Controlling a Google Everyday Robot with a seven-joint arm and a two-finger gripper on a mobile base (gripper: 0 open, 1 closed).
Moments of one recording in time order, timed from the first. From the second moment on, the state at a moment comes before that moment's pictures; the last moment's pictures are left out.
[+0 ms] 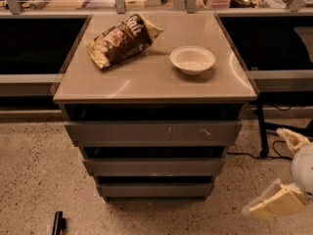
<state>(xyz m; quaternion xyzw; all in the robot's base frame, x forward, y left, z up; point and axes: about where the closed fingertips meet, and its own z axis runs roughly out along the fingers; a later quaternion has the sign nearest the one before) 0.347 -0.216 0.830 -0.45 0.83 0.07 0.32</state>
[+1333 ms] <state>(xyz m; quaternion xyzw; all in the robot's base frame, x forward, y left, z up) 0.357 -0.238 0.704 -0.35 0.85 0.11 0.38</state>
